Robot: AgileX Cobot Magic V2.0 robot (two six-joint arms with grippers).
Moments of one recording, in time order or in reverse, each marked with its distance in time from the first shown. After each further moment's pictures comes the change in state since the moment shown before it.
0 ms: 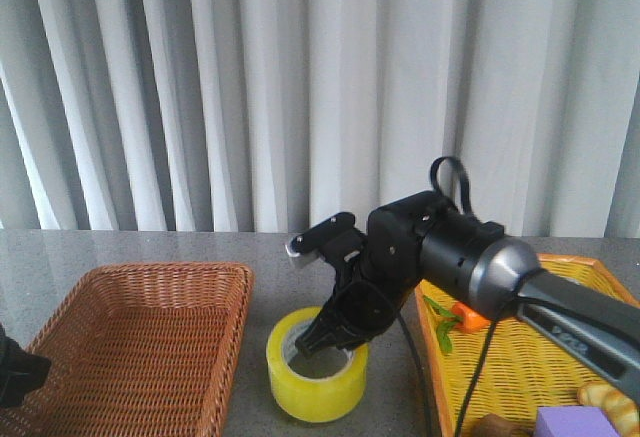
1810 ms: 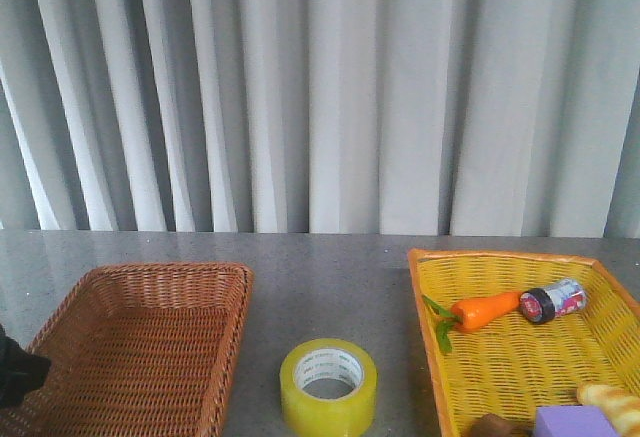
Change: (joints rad) left arm 0.000 0.000 0.000 0.000 0.000 0.000; right arm 0.000 -1.312 1.124 0.023 -0.157 0.308
